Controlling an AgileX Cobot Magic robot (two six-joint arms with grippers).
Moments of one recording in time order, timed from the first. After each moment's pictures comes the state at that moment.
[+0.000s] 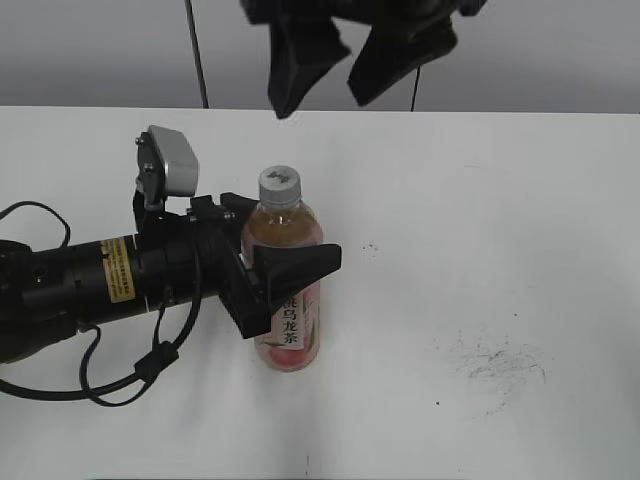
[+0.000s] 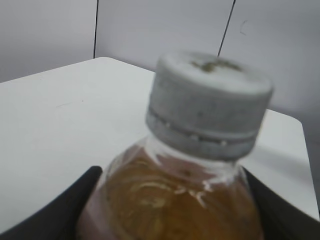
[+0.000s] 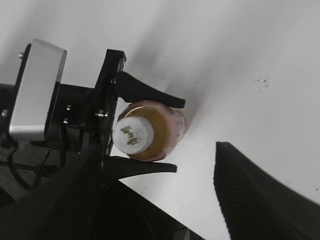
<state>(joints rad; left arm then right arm) -0.45 1.91 -0.60 0.81 -1.21 -0.42 0.73 1.74 -1.76 0.14 1.21 0.10</state>
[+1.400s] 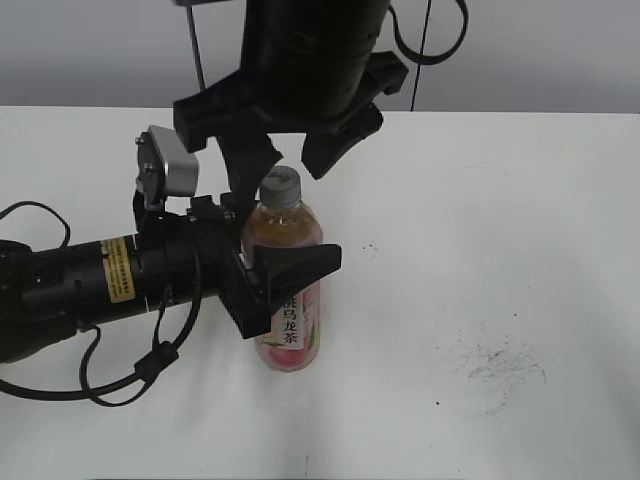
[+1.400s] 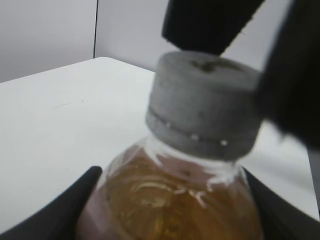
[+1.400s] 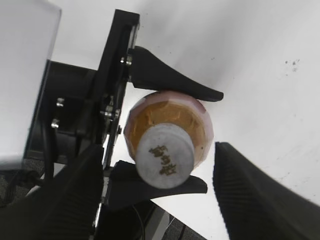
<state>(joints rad) -0.45 1.91 -0.60 0.81 -1.21 -0.42 0.85 1.88 -1.77 0.06 1.22 0.14</state>
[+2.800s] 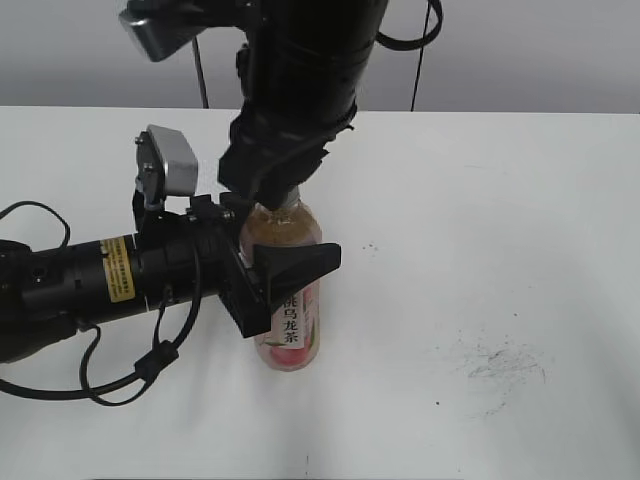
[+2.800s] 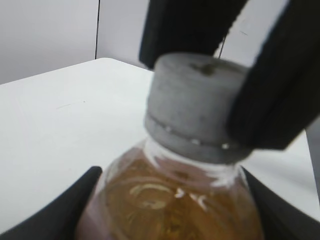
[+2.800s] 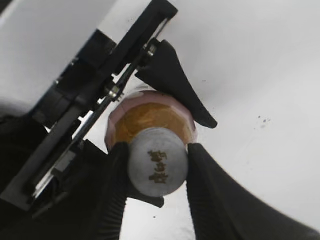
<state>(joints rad) -0.45 1.91 -0.60 0.81 -1.21 -0.42 0.85 1.90 -1.77 0.03 1.22 -0.35</state>
